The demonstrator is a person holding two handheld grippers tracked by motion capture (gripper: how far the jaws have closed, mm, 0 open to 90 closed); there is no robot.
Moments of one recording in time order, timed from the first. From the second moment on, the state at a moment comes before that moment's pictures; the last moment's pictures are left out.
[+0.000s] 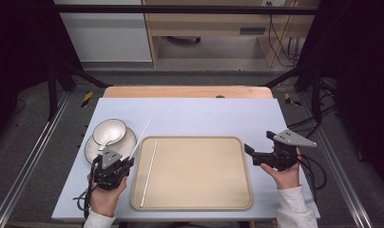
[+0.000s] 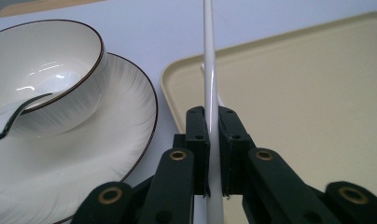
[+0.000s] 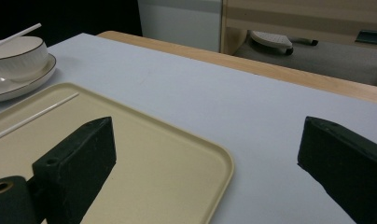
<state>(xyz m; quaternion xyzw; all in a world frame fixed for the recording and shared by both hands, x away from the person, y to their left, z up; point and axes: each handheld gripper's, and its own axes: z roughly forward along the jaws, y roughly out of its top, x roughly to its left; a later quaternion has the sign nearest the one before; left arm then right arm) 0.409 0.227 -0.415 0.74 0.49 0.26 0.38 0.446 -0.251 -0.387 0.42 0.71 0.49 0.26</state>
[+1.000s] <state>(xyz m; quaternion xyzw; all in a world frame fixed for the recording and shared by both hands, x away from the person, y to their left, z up) 0.391 0.174 -0.448 0.69 0.54 0.24 0.43 0.446 -0.249 -0.386 0.42 0.72 0.49 0.26</state>
